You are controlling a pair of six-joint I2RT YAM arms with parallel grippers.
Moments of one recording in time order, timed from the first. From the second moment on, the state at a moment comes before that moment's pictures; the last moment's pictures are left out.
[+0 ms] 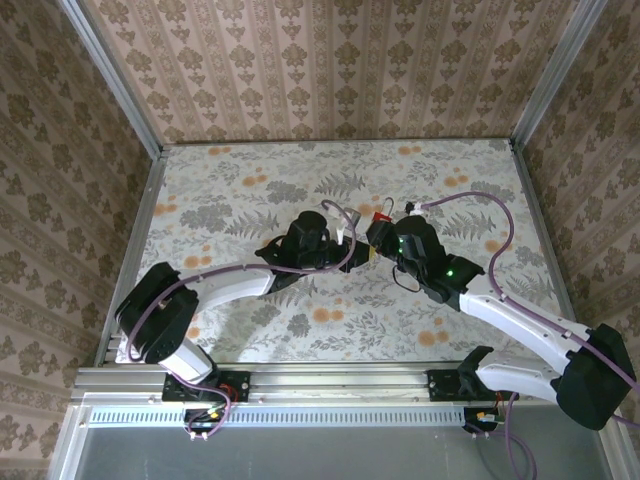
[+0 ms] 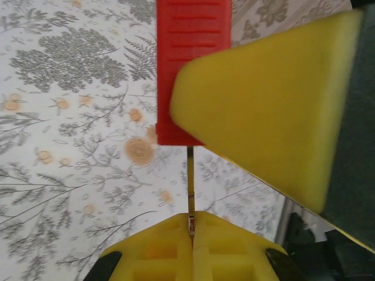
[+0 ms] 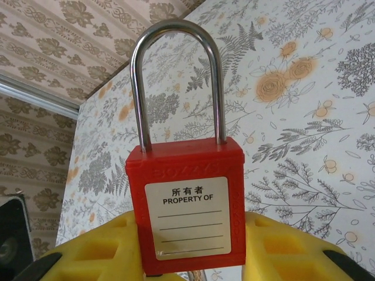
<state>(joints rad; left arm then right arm) -0.89 1.56 0.90 0.26 0.40 -0.52 0.66 1.12 0.77 -0.16 0.23 0.98</state>
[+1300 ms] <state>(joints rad) -0.74 1.57 0.87 0.38 0.73 -0.65 0.72 1.12 0.73 -0.01 0.22 0.97</state>
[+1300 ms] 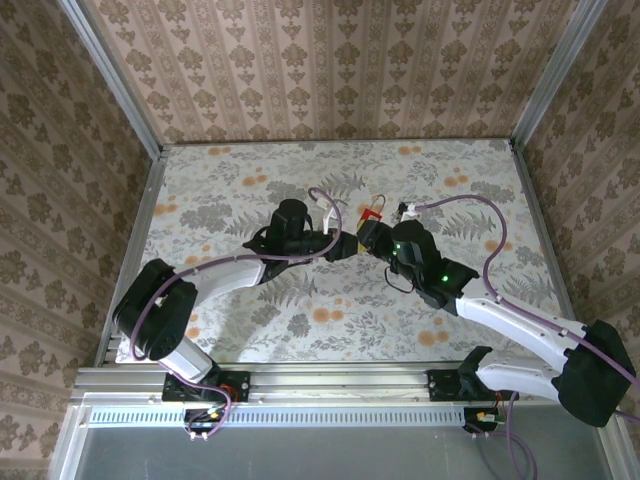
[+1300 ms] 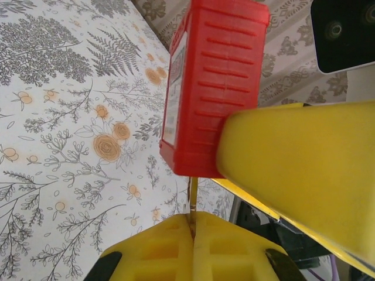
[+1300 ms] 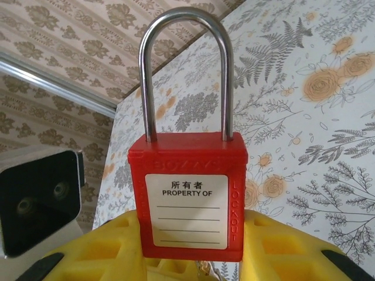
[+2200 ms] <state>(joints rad) -0.65 1.44 0.80 0.53 0.75 -0.61 0.70 1.08 0.72 -0.35 0.07 0.89</state>
